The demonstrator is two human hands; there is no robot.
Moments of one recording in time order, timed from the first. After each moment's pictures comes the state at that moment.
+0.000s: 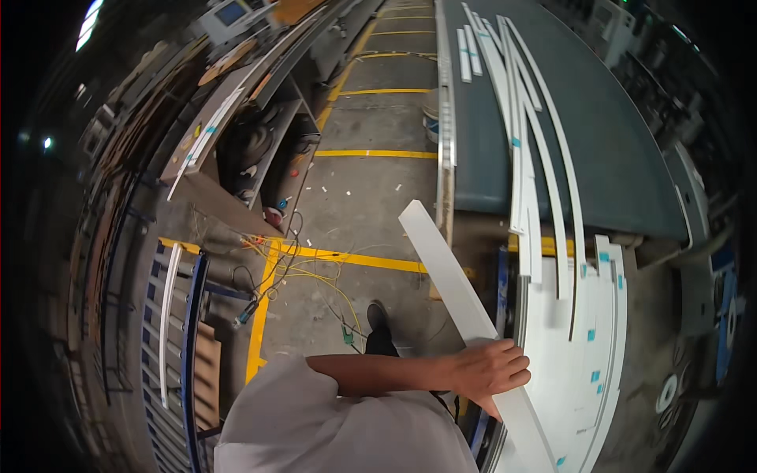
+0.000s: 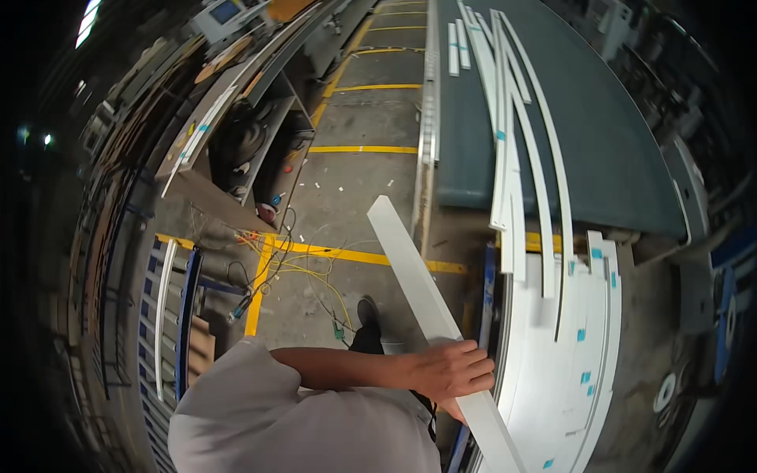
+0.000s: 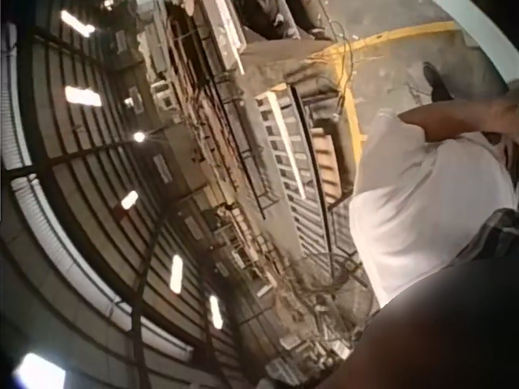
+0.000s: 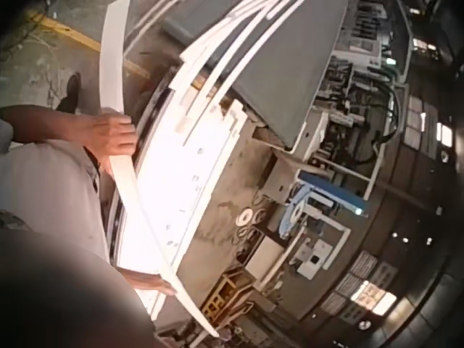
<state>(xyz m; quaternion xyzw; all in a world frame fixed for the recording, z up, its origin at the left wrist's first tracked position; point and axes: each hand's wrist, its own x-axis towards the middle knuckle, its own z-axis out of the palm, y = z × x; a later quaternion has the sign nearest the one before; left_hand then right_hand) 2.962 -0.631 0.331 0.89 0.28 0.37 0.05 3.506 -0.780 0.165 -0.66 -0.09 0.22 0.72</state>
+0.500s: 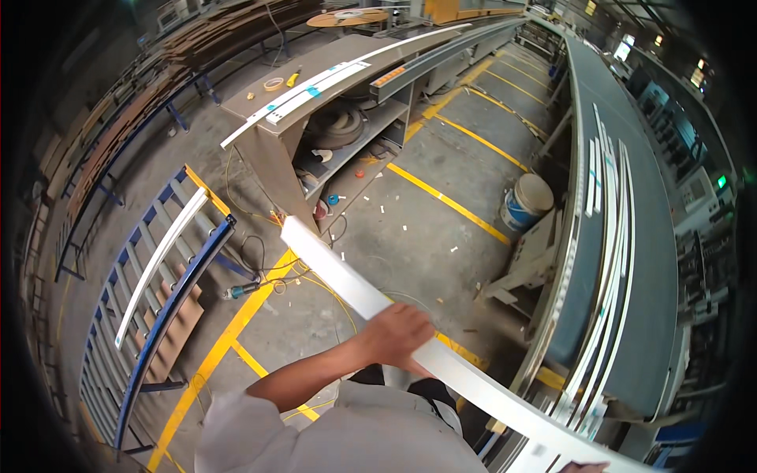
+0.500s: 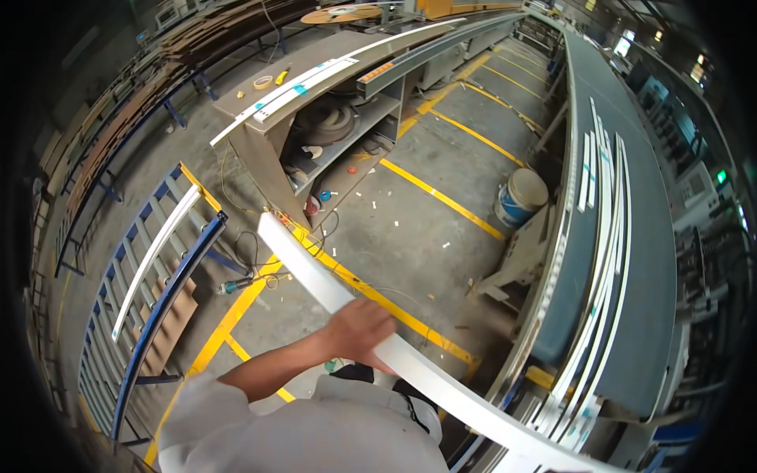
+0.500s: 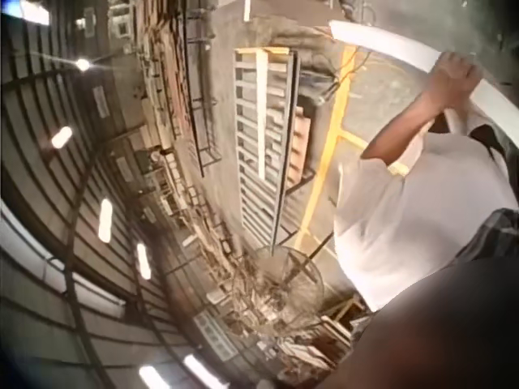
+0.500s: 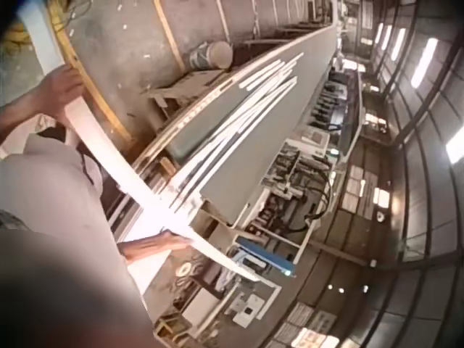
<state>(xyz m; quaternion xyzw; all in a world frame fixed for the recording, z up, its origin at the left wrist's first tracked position) 2.536 -0.674 0.321 0.70 0.60 0.37 -0.14 3.099 -0.487 0.334 -0.48 -0.25 0.36 0.76</state>
